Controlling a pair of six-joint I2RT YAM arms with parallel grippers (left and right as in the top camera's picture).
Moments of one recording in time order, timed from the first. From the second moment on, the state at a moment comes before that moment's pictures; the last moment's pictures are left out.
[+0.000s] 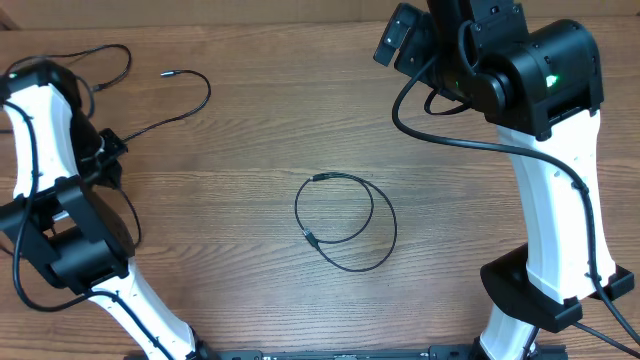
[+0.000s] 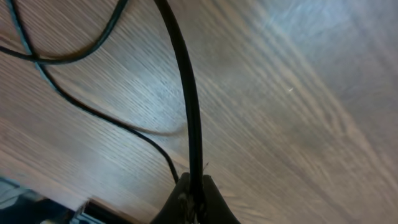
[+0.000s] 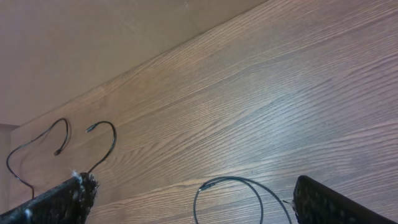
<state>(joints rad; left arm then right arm) 0.42 2.15 1.91 -1.54 -0.06 -0.36 0.47 1.94 2.71 -1.64 0.21 0.80</state>
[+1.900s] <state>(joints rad) 0.91 2.15 1.61 -1.22 0.00 -0.49 0.47 1.94 2.71 -1.64 0.21 0.80</state>
